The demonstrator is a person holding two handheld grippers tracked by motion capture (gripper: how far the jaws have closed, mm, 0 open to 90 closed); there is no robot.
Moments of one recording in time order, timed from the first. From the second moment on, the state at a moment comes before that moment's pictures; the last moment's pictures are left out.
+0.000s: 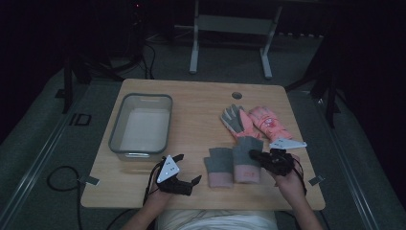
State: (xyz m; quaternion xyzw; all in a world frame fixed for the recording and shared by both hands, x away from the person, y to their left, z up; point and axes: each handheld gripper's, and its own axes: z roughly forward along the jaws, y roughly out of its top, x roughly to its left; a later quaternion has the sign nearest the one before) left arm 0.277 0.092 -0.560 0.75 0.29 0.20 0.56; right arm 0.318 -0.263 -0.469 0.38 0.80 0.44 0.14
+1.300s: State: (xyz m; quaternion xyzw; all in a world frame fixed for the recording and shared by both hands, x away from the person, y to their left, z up) left arm 0.276 0.090 -0.560 0.75 0.29 0.20 0.56; right arm 0.344 -0.185 -0.532 0.37 0.84 0.39 0.08
